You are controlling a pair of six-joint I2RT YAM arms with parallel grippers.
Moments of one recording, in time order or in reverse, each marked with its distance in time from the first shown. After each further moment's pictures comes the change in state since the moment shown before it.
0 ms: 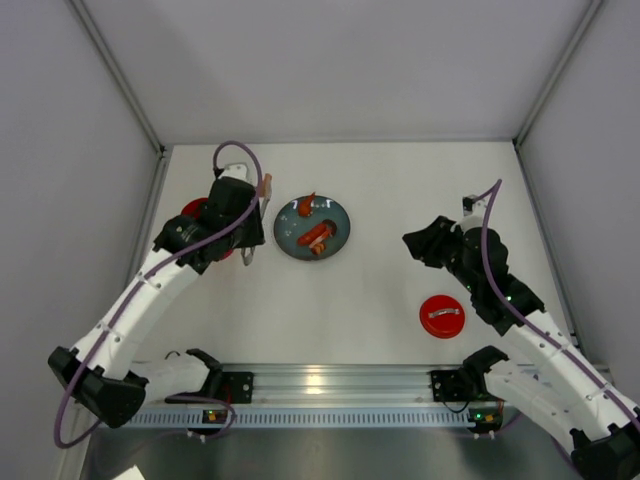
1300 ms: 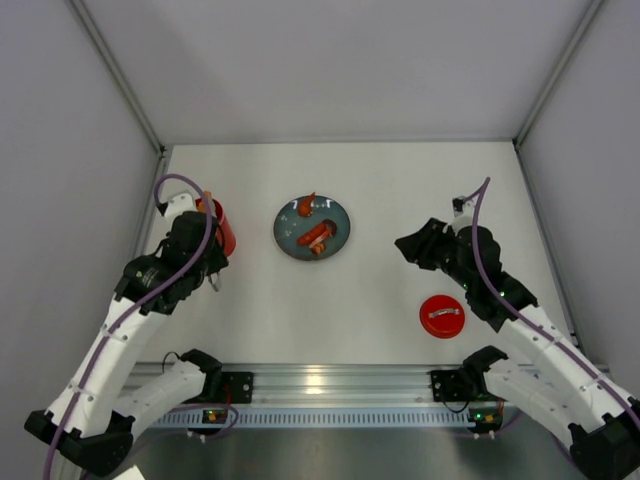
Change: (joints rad) left arm 0.090 -0.303 -0.147 -0.148 -0.200 -0.170; right arm 0.000 0.047 -0.017 0.028 -0.084 0.018
